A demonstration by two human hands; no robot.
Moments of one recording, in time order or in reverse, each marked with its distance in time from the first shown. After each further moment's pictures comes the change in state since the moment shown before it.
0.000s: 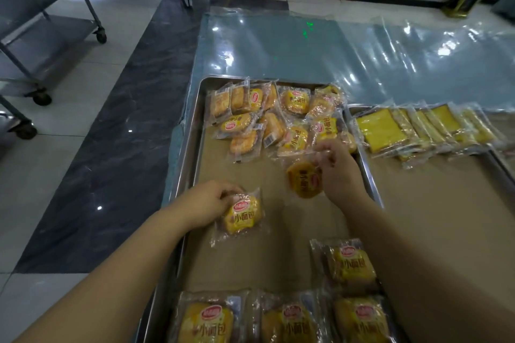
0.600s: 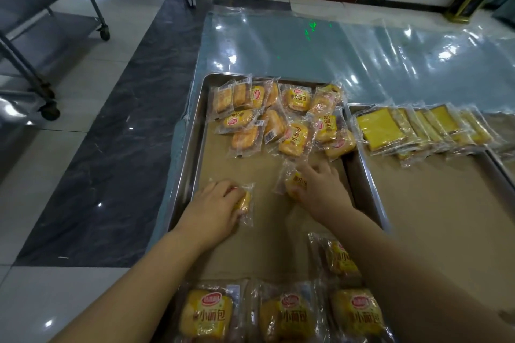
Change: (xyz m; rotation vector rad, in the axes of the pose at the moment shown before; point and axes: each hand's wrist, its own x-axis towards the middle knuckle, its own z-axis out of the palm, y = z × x) left_hand -0.024 -0.003 0.043 0.474 0.304 0.179; right_hand -0.028 0.009 0.019 -0.719 -0.221 -0.129
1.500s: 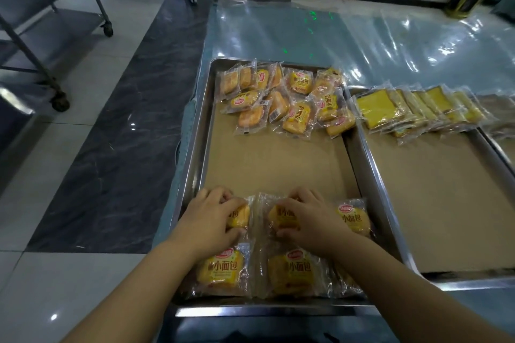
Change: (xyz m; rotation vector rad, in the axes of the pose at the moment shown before) left_hand -0.078 0.009 0.006 -0.083 -0.105 -0.064; right_hand -0.100 -0.015 0.024 -0.068 -0.249 -0.308
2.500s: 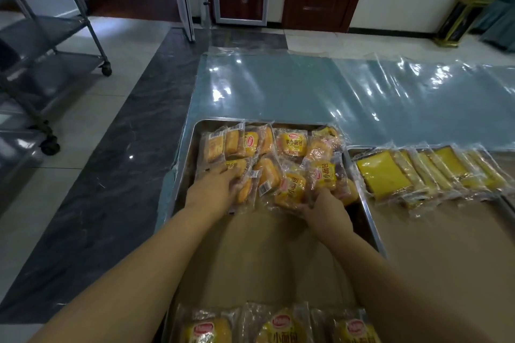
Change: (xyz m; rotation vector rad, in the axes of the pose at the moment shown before) left_hand 0.217 -0.019 -0.068 -0.023 0.180 -0.199; right_hand 0.146 0.077 -0.080 0.483 0.275 0.620
